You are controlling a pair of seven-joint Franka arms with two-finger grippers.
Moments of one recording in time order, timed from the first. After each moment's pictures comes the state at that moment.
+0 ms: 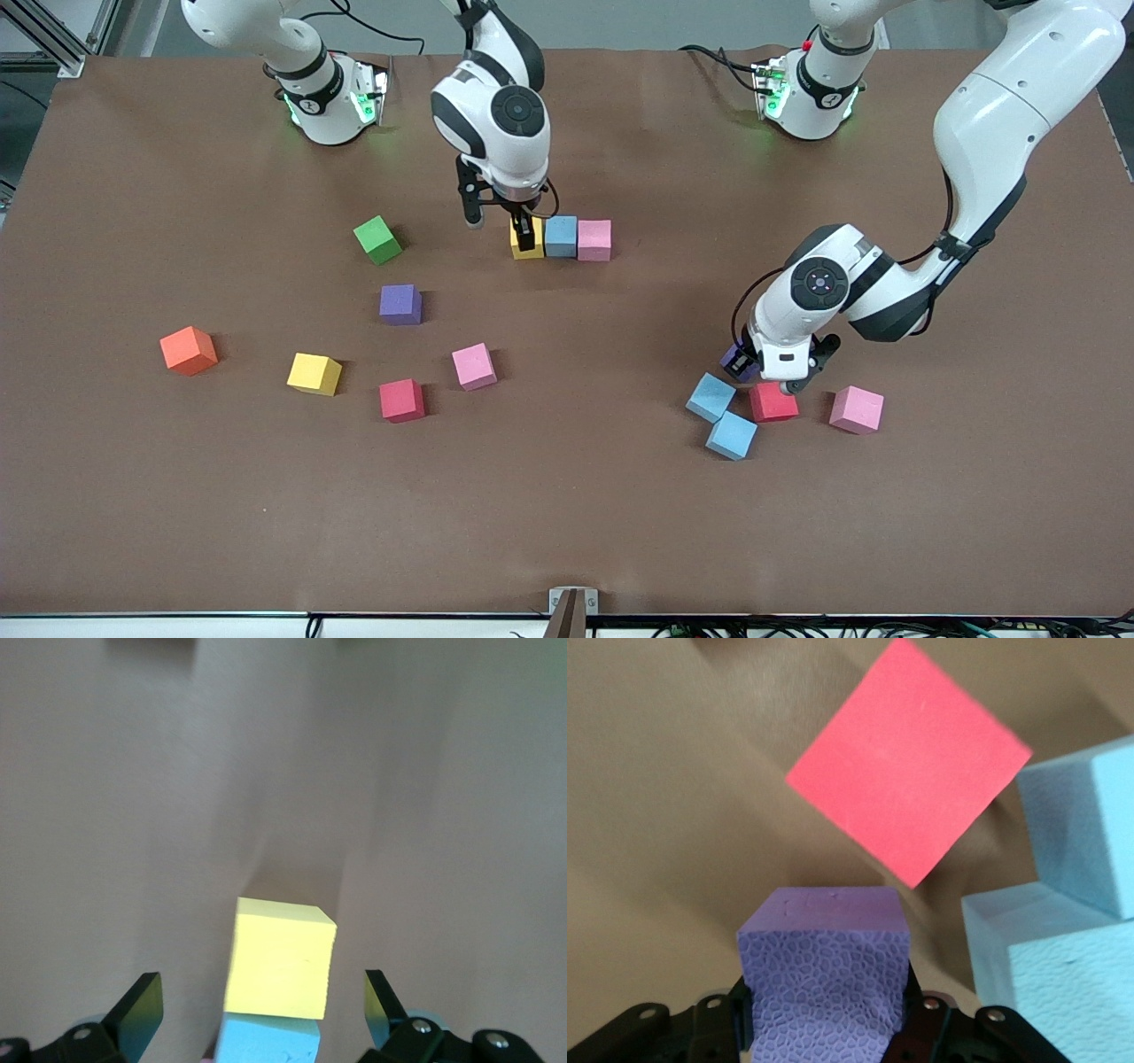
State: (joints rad) left arm 0.48 0.75 -0.90 -1.93 0.78 2.28 -1.64; right arm 0.93 0.26 -0.06 -2.07 0.04 2.20 2.19
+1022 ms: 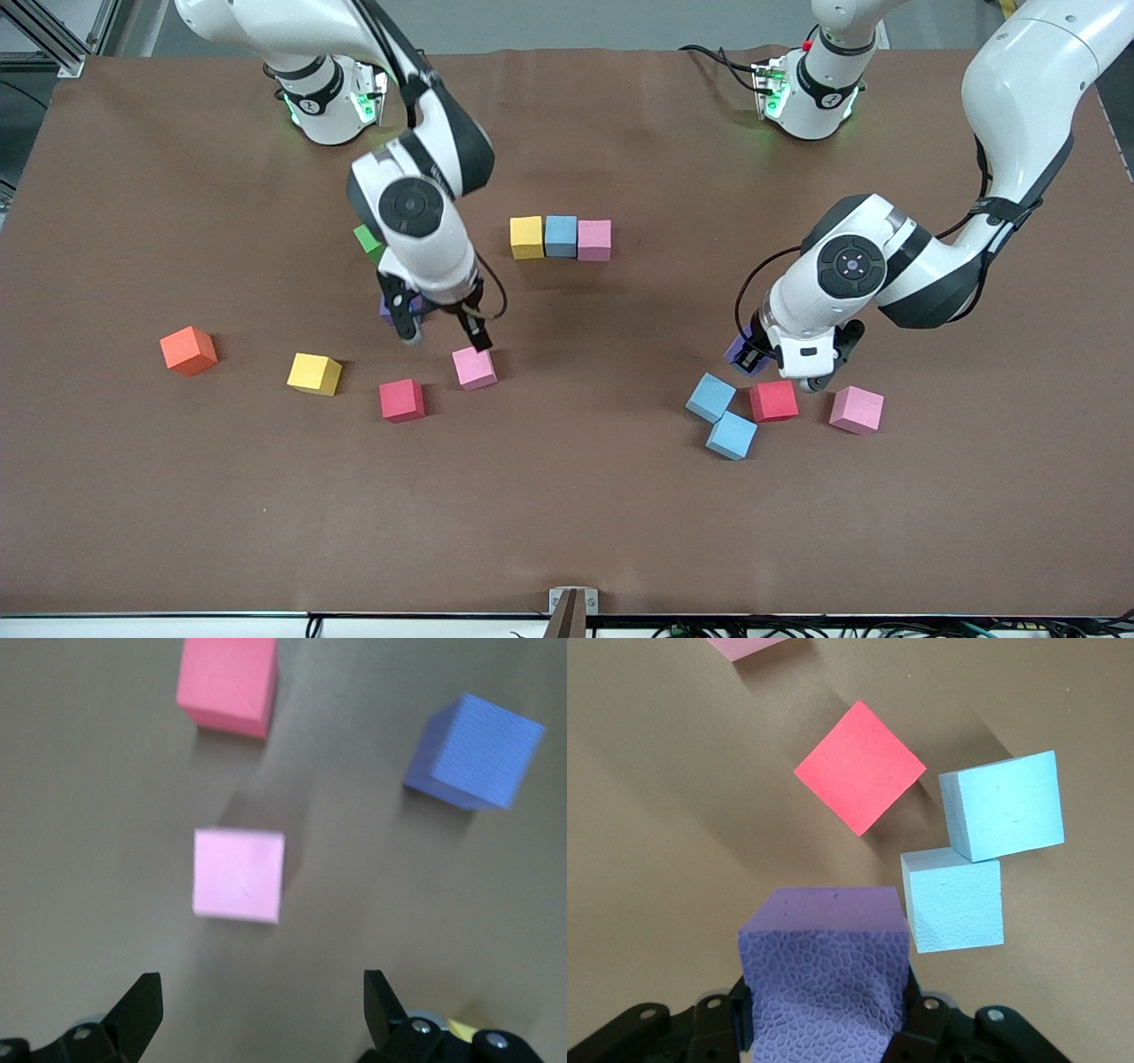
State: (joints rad) left arm 0.55 0.71 -1.10 -1.80 0.67 2.03 -1.65; right arm 0.62 0.47 -0.06 -1.71 0.04 2.18 1.71
